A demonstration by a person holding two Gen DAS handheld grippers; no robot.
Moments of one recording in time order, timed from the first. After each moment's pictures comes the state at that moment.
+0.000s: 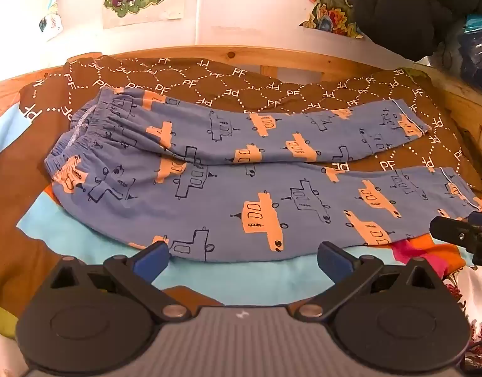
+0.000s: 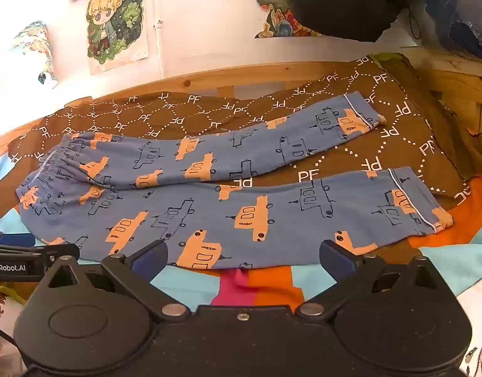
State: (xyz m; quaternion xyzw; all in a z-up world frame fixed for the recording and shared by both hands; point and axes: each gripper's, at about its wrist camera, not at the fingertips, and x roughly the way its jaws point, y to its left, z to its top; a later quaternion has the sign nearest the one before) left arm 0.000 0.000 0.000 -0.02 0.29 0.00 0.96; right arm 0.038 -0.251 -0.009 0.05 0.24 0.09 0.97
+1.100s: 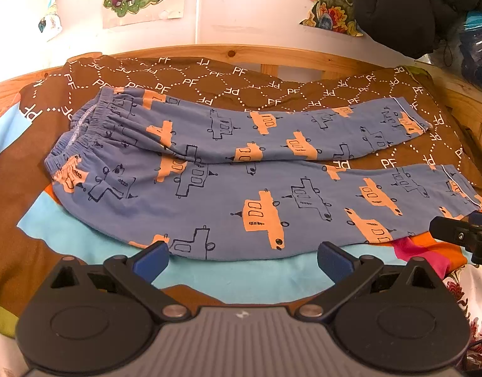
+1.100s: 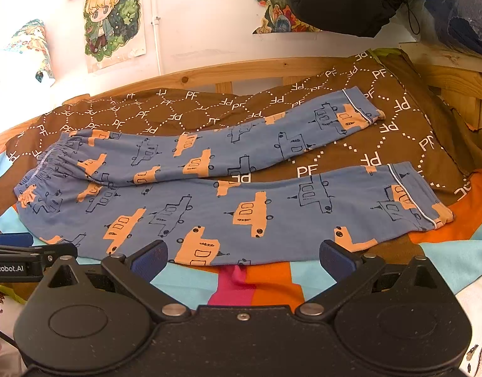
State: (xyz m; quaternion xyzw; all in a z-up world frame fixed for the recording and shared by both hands) left arm 0.000 0.002 0.000 -0.01 0.30 0.00 0.96; right arm 0.038 -0.250 -0.010 0.05 0.25 0.08 0.96
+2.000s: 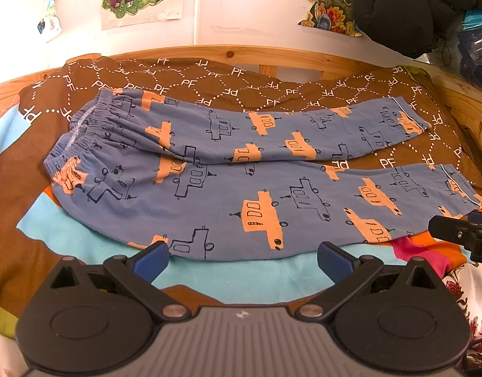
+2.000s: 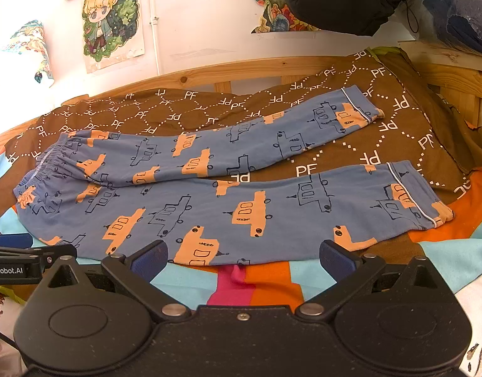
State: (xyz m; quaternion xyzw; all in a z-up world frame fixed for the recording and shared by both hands) left arm 0.000 -0.001 0.002 -0.01 0.30 0.00 0.96; right arm 0.039 -0.251 -0.011 0.05 0.25 0.08 0.96
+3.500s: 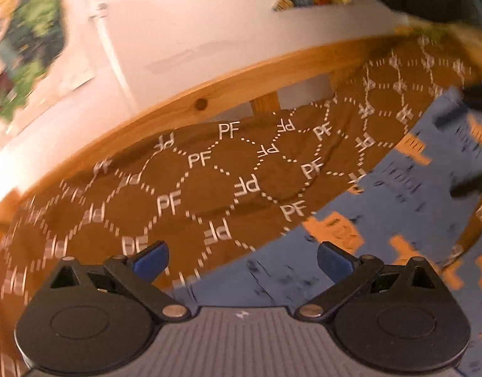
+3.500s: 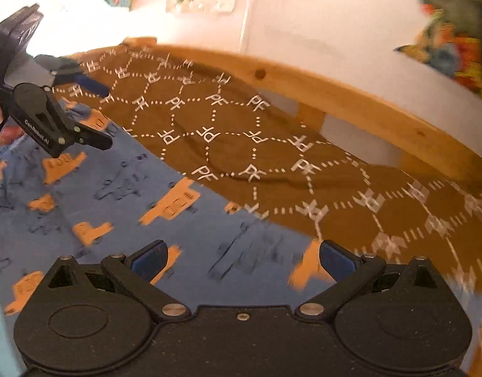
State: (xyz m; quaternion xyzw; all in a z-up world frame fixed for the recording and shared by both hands) left arm 0.307 0.042 0.077 0.21 0.32 -0.09 0.92; right arm 0.364 -0.239 0.058 -0.17 0.29 0.33 0.88
